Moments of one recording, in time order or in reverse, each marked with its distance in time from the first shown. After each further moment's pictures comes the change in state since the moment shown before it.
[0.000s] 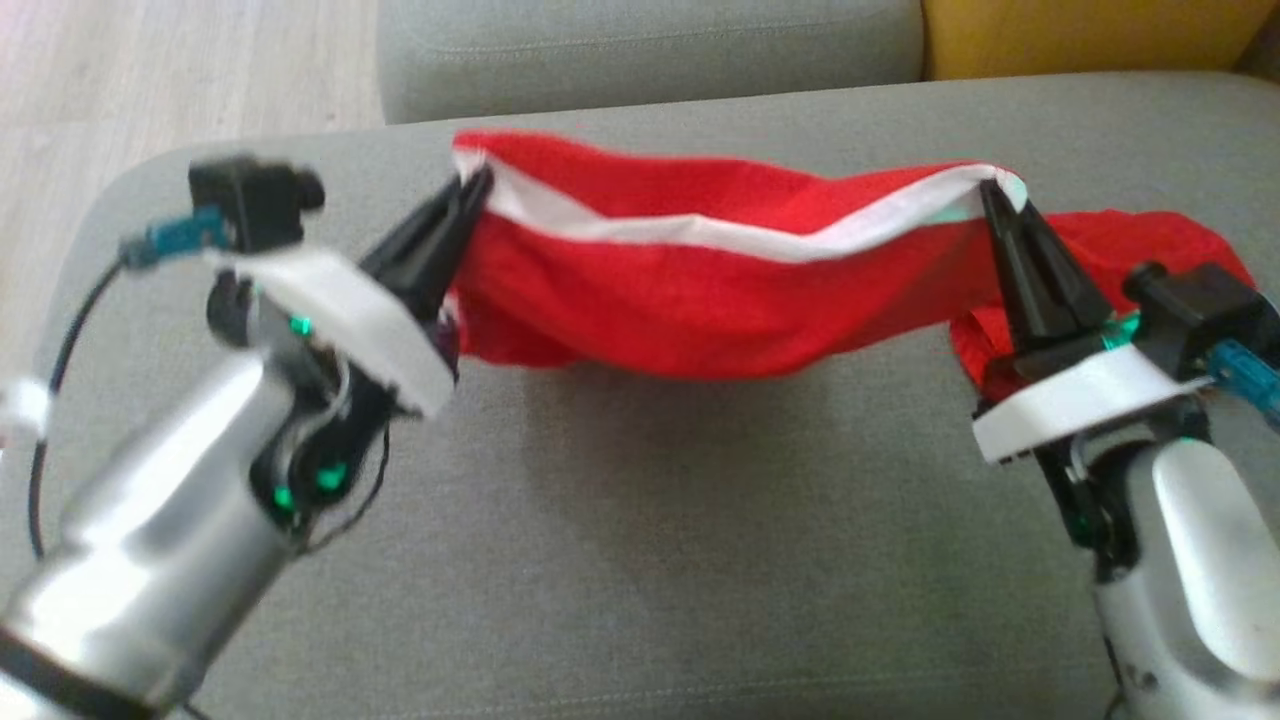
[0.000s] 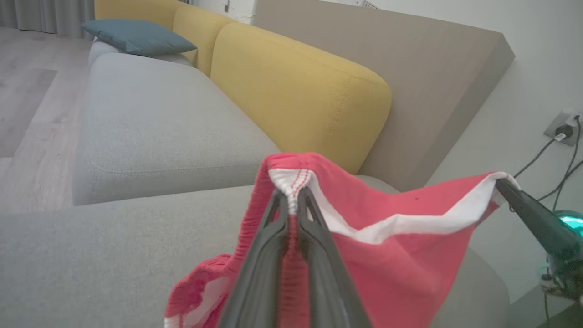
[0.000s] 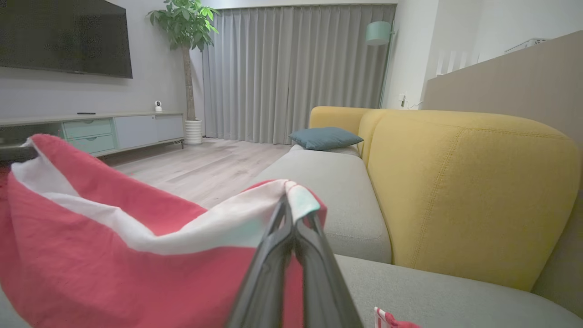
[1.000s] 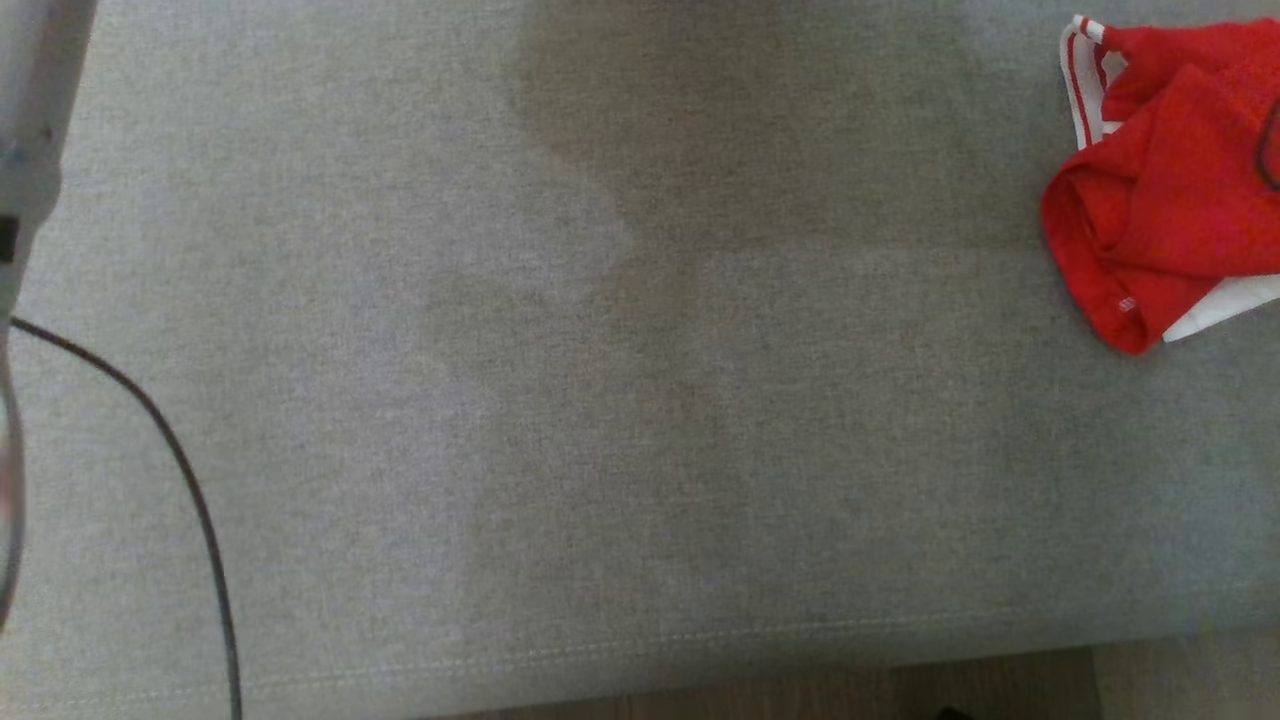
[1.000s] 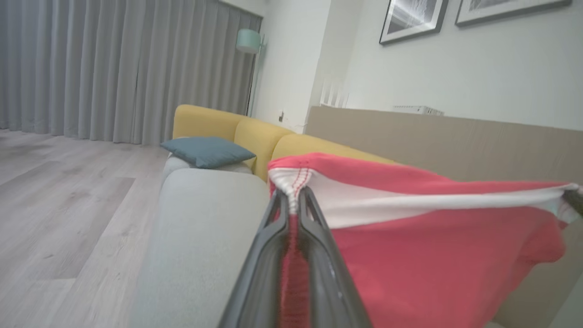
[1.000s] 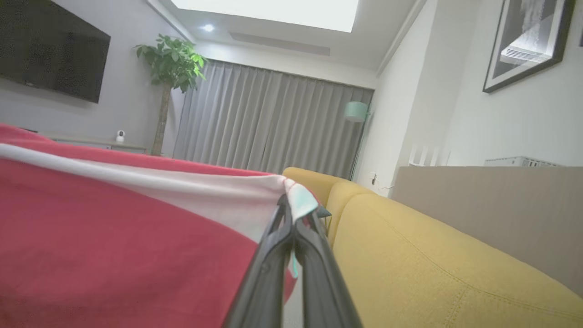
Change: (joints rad) left arm -0.726 -0.130 0.137 0.456 0.155 -0.035 -0.109; right arm -1.090 -0.045 0.081 0.652 -0.071 0.000 -0.184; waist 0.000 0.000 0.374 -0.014
